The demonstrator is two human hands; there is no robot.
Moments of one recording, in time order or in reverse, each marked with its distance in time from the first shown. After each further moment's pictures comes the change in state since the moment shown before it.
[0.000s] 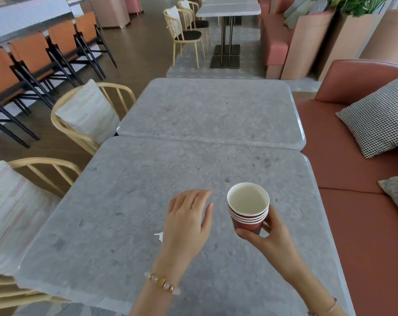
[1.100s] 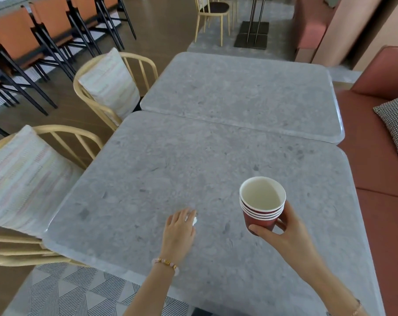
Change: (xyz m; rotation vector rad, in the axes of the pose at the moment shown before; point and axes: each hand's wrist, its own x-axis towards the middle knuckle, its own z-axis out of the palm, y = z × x) left_hand -0.101 -0.135 0.069 0.161 -0.527 -0.292; right_hand -0.003 -0.014 0.046 -0.084 -0.083 0.077
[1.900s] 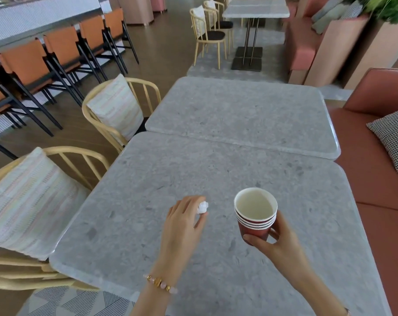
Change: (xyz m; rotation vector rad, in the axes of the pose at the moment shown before) left_hand 0.002 0.039 -0.118 -0.349 0.532 0.169; right_hand 0.003 -0.013 0.020 0.031 0.019 -0.027
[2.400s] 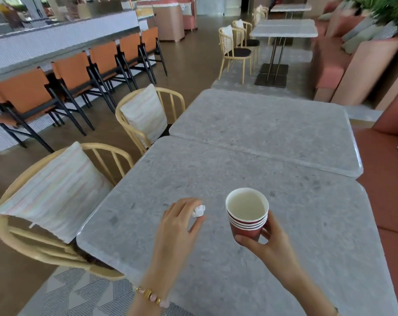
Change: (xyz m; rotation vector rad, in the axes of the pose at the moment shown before) left_hand -0.026 0.022 -0.057 0.045 0.099 -0.026; right_hand -0.008 -0.012 0.022 0.035 -0.141 -0.128
